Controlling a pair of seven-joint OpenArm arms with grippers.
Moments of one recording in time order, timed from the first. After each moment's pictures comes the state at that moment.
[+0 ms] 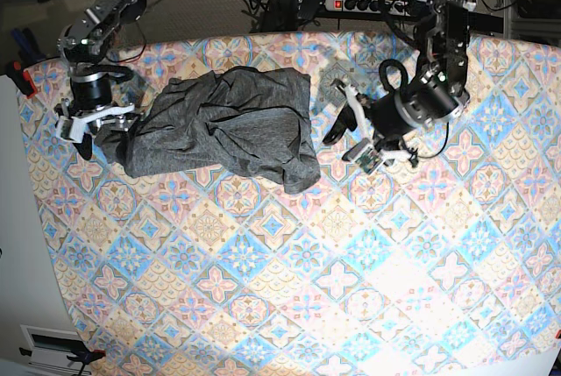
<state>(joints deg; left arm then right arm) 10.0 -12.8 1.5 116.3 -26.6 -32.5 56.8 -7.9 -6.4 50.4 99.8 16.7 44.6 -28.0</state>
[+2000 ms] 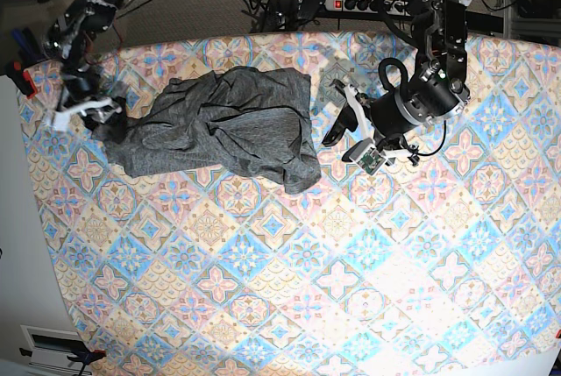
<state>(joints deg) 9.8 -12.8 0.7 117.0 -26.8 -32.6 56.7 -5.6 5.7 47.4 74.4 35.2 44.1 -41.6</state>
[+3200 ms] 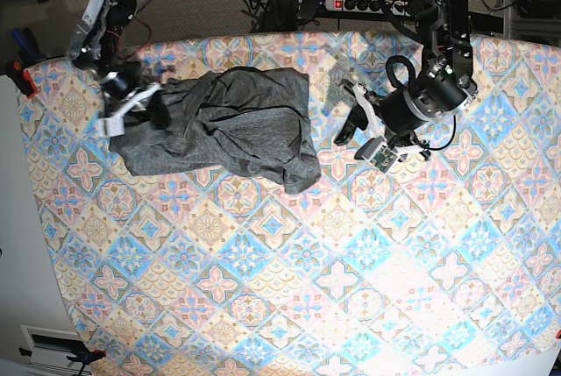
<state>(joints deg) 11.7 -12.7 -2.9 117.1 -26.6 -32.6 56.8 -12.3 4.8 35.3 84.3 34.1 42.2 -44.4</state>
